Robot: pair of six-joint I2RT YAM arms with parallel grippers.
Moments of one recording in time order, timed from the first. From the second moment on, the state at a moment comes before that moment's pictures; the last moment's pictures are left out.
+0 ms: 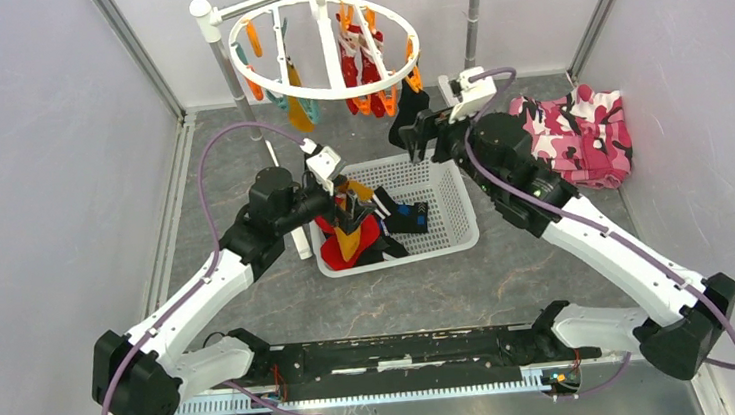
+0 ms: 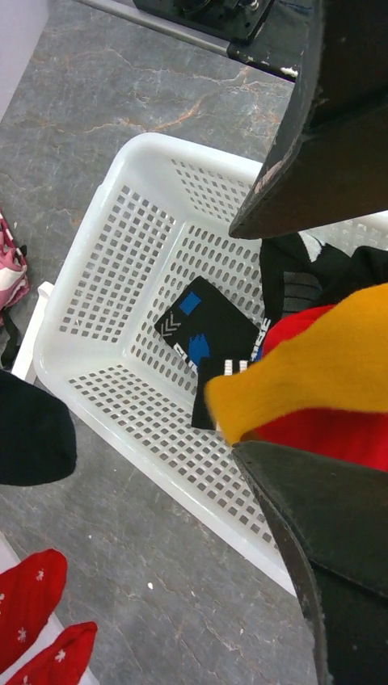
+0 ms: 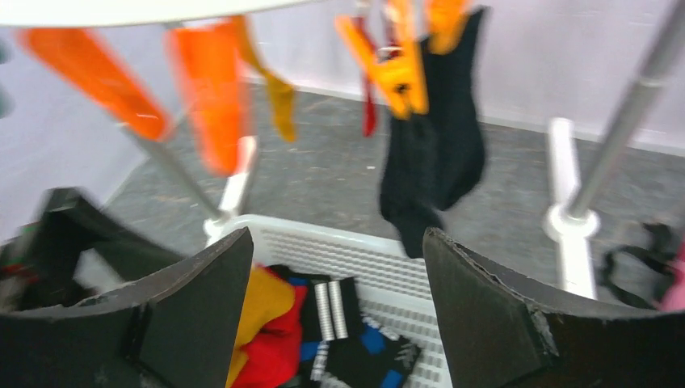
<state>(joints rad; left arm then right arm) -0.58 1.09 0.80 0.03 0.37 0.06 0.73 1.16 1.19 -0.10 0.26 0.21</state>
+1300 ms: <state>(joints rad) -0.48 1.05 0.80 0.06 0.58 -0.03 0.56 1.23 0.97 0.16 -0.18 0.21</state>
